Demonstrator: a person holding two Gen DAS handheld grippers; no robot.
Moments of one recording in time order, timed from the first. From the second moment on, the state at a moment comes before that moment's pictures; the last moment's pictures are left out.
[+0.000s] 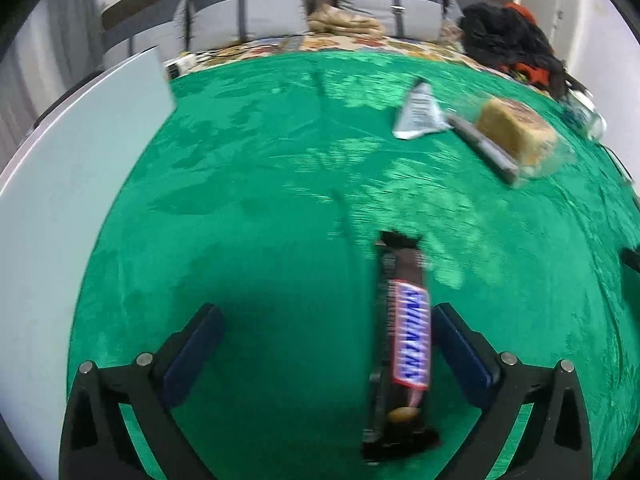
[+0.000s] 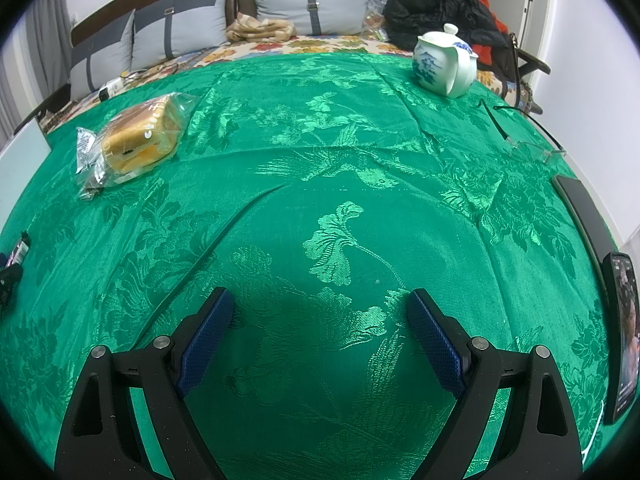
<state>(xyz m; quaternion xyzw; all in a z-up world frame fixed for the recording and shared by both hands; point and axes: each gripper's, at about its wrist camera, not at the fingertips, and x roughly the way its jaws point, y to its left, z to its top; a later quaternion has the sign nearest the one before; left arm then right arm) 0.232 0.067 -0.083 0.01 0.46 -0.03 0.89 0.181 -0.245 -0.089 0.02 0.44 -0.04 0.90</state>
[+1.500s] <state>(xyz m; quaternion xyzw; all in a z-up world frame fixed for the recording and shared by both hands) 0.235 0.079 -0.087 0.00 0.46 0.00 0.89 0.343 -0.034 -0.072 -0.06 0.55 0.13 0.82</state>
